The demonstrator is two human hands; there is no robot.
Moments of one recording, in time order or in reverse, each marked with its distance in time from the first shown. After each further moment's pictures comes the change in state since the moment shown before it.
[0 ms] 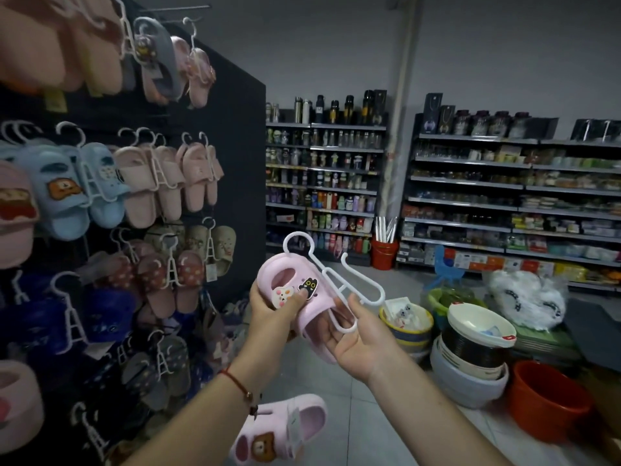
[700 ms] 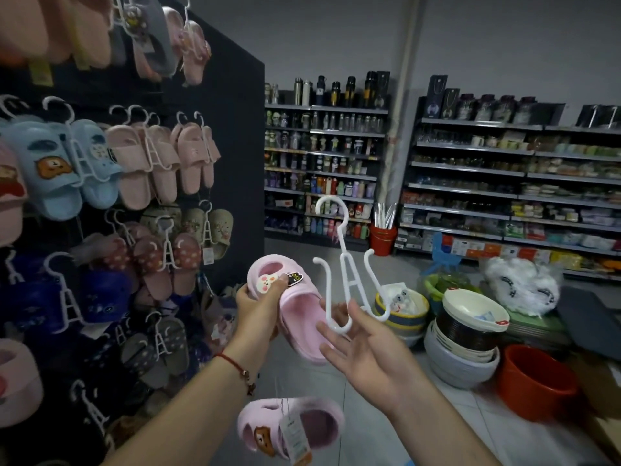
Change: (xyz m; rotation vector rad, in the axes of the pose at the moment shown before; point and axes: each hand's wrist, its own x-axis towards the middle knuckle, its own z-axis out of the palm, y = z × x) left_hand 0.014 -0.018 -0.009 -0.023 0.209 -0.166; right_hand -0.036 0.007 -0.041 -0.247 -0.184 -0.062
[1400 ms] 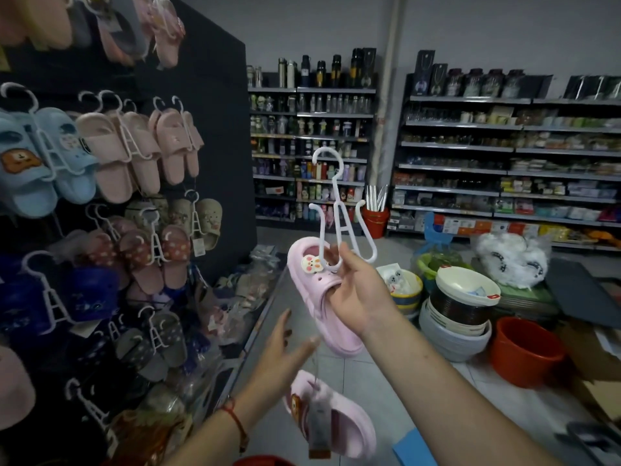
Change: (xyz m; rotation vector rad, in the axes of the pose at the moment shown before) left_hand -0.040 -0.074 -0.032 0.645 -0.495 0.068; right_hand 0.051 -0.027 0.023 0.255 0.022 -0.117
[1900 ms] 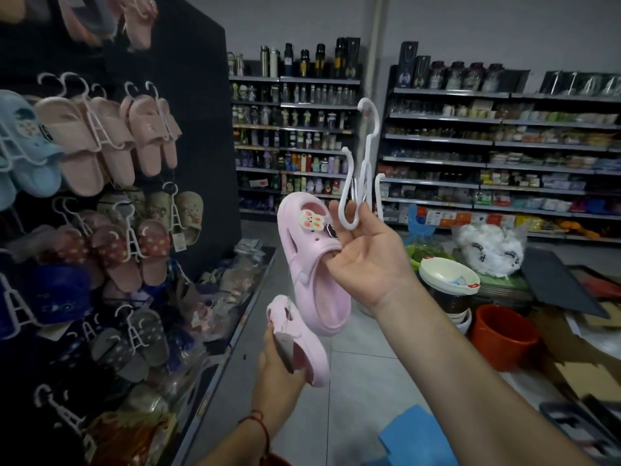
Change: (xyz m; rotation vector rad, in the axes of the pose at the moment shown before) left_hand 0.031 -0.079 0.044 0.017 0.234 -0.051; right_hand -0.016 -0.043 0.014 0.163 -0.076 -0.051
